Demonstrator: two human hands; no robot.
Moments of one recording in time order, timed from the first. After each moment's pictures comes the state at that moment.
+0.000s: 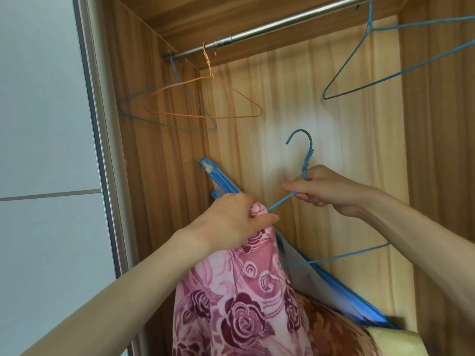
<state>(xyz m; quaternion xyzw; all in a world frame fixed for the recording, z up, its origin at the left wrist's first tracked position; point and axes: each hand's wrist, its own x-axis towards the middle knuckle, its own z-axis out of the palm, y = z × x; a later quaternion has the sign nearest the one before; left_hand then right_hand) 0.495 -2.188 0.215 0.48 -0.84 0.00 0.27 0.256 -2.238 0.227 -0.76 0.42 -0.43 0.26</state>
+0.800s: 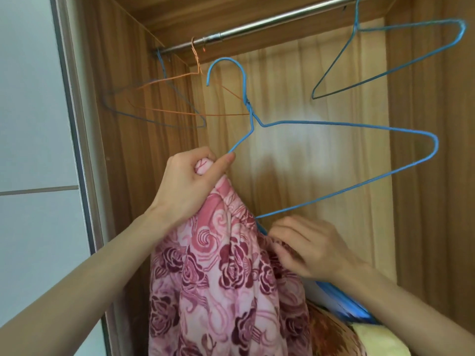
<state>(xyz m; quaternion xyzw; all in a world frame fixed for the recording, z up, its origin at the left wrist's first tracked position) 0.516 -2.193 0.242 0.28 -0.76 0.04 0.59 0.265 -2.217 0.122 -0.78 0.16 -0.46 -0.41</state>
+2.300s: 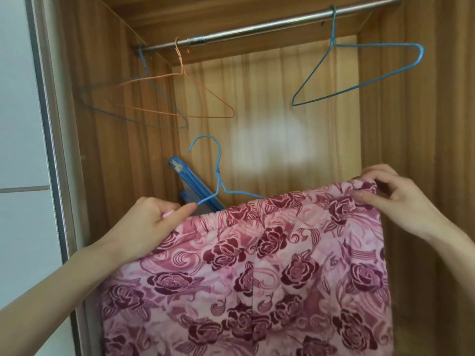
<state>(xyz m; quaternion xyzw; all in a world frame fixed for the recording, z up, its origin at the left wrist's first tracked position) 0.578 -2.221 0.192 0.37 -0.83 0.00 0.42 0.092 -2.172 0.178 -0.71 0.44 -0.55 -0.01</state>
